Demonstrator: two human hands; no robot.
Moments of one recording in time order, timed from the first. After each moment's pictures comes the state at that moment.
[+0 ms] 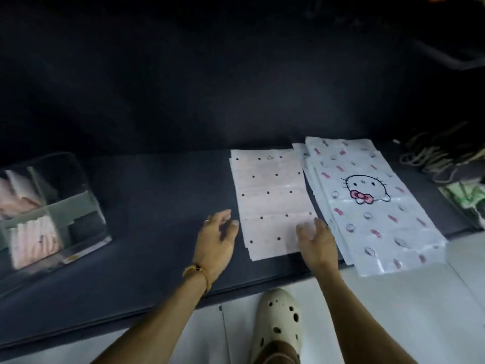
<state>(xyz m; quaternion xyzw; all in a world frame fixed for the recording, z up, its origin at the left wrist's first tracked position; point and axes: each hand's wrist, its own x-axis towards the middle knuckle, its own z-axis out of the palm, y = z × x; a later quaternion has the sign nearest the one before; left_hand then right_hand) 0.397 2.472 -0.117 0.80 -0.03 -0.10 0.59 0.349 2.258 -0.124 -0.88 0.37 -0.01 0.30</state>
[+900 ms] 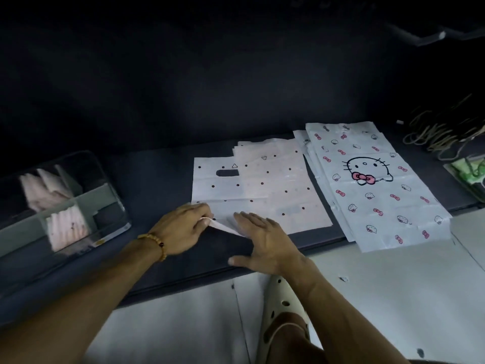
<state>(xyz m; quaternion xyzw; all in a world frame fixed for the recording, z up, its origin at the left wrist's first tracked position) 0.423 2.559 -0.087 0.91 -0.30 -0.16 0.22 0.337 2.345 -0.102 -0.97 -0.06 0.14 0.19</state>
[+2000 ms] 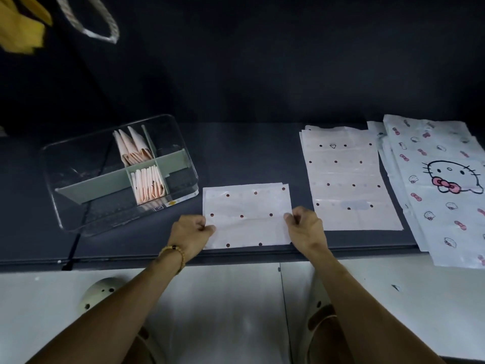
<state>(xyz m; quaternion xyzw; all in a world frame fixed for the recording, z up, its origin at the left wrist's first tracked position) 0.373 2.666 -0.145 0.90 0.11 -0.15 0.39 0.361 2.412 -0.139 -0.91 0.22 0.08 0.34</state>
